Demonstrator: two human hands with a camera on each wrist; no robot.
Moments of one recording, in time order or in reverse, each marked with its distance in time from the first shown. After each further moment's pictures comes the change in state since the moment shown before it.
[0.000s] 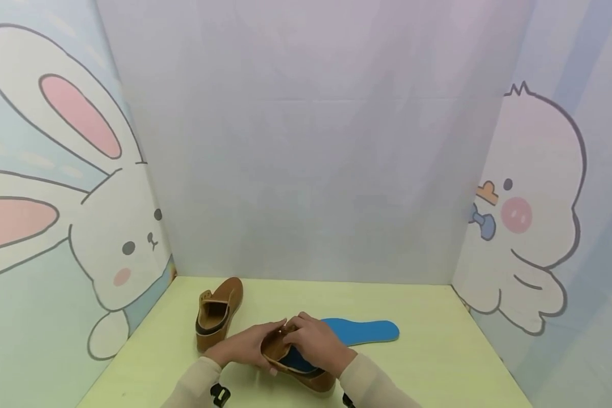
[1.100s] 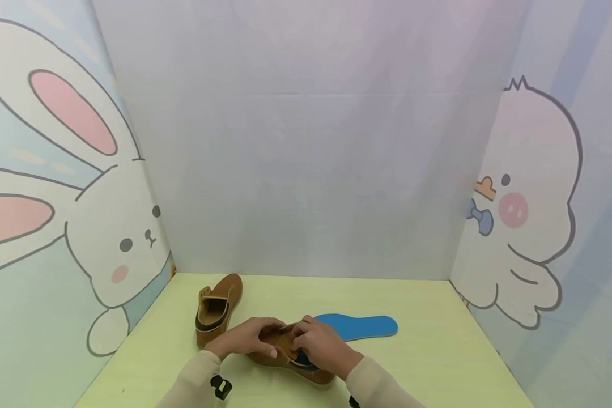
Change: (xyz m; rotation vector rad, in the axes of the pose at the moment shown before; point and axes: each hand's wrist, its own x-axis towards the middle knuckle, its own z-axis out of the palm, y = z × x) left_hand 0.005 -0.008 -0.003 -0.070 0.028 -0.019; right_hand -0.019 0.003 0.005 0.010 0.021 -0.032
